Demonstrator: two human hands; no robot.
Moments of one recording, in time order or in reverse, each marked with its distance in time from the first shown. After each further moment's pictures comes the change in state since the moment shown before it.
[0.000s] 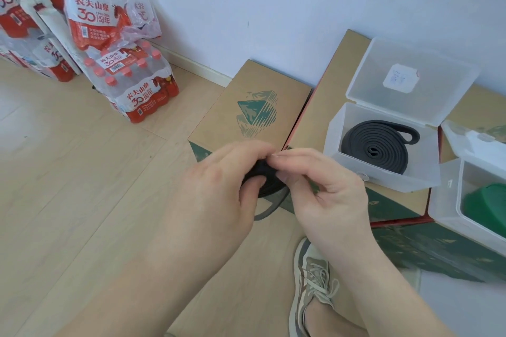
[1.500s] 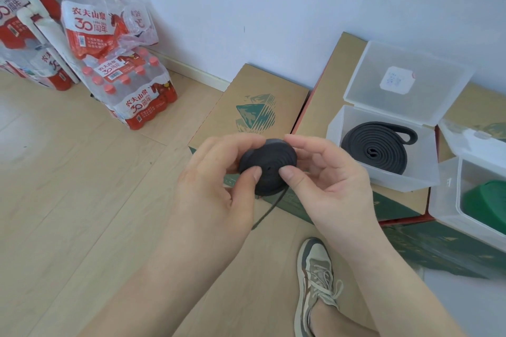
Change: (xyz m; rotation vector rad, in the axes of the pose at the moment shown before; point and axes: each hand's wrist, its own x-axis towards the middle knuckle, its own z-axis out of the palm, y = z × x) left_hand -0.004 -0.004 0.000 -0.288 0.096 -0.177; right_hand 0.011 -0.006 -0.004 0.251 0.004 0.226
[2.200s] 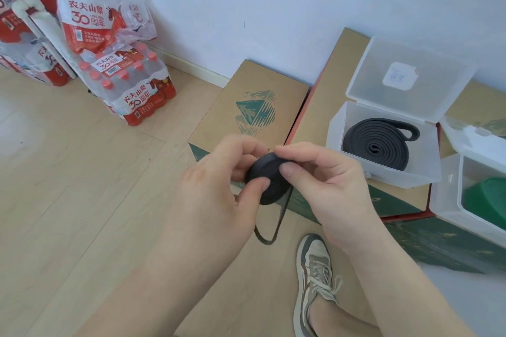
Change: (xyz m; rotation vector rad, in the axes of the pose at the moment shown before) left_hand -0.002 0.007 -0.007 0.081 -0.083 -0.028; right_hand 0.004 0.006 0.003 0.073 -0.068 0.060
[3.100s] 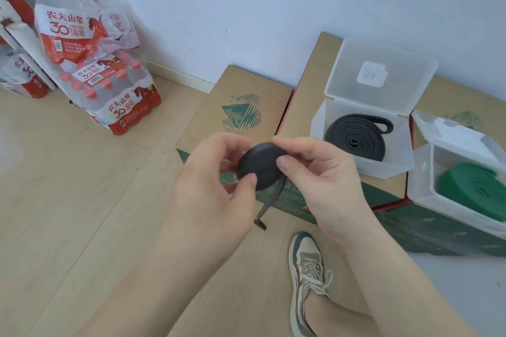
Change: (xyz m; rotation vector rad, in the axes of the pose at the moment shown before) left_hand -0.004 0.004 0.006 -0.118 -0.022 -0.082; right_hand -0.007 -0.006 -0.007 -0.030 0.090 -0.016
